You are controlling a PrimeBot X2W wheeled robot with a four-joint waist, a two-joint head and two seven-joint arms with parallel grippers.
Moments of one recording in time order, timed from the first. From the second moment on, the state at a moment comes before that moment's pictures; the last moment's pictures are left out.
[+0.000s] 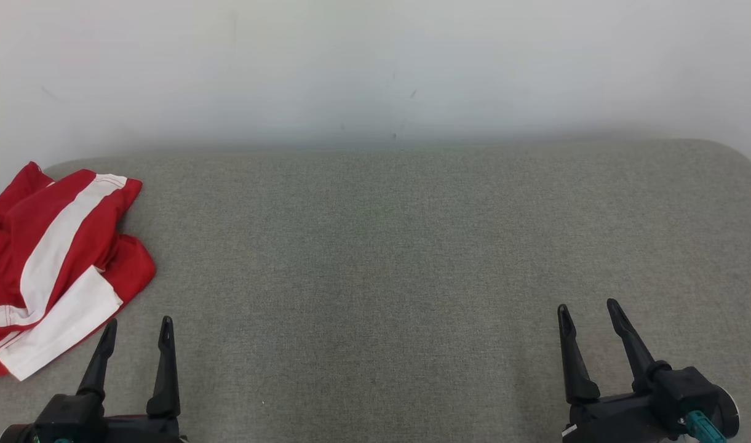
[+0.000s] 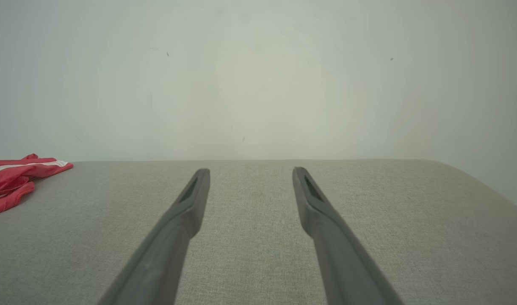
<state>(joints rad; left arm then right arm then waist) -0.06 0.14 0.06 0.14 -0.18 -0.13 -0.24 -0.03 -0.05 0.03 0.14 0.10 0.13 -0.23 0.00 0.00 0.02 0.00</state>
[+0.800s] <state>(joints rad) -0.06 0.16 0.07 0.19 -0.13 -0.13 -0.26 -0.01 -0.05 -0.01 0.12 0.07 0.13 -0.26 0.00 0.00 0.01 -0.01</state>
